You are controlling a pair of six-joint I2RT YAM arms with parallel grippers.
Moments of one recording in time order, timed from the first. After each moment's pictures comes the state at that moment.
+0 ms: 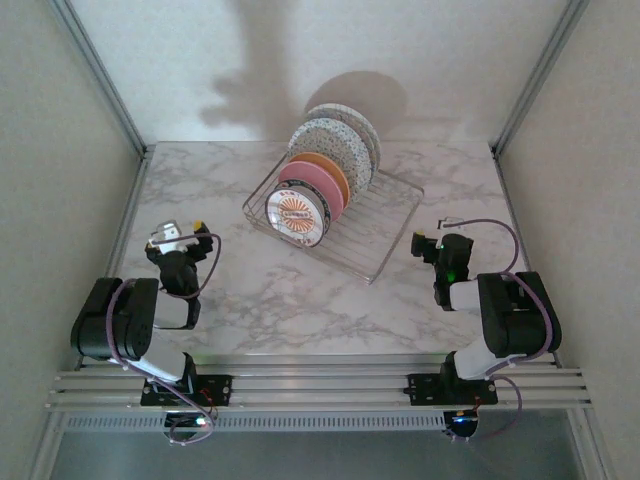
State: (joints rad) left arm 0.03 1.53 0.20 1.22 -0.32 -0.18; right arm 0.08 1.54 0.36 0.76 0.16 0.06
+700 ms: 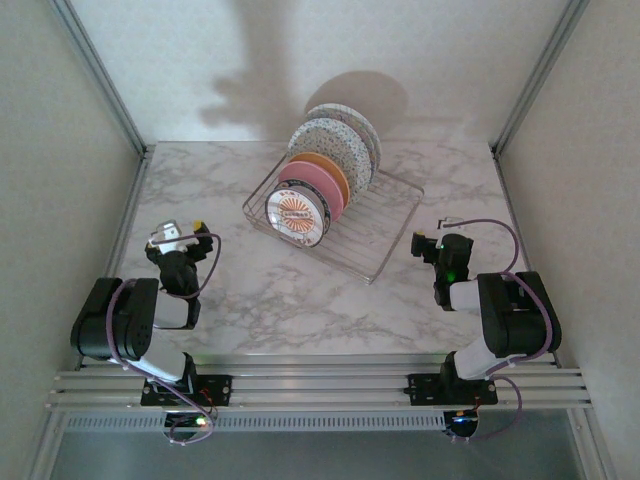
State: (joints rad) left arm 0.03 1.53 0.20 1.23 -0.32 -0.18; right arm 0.08 1.54 0.36 0.76 0.16 0.06
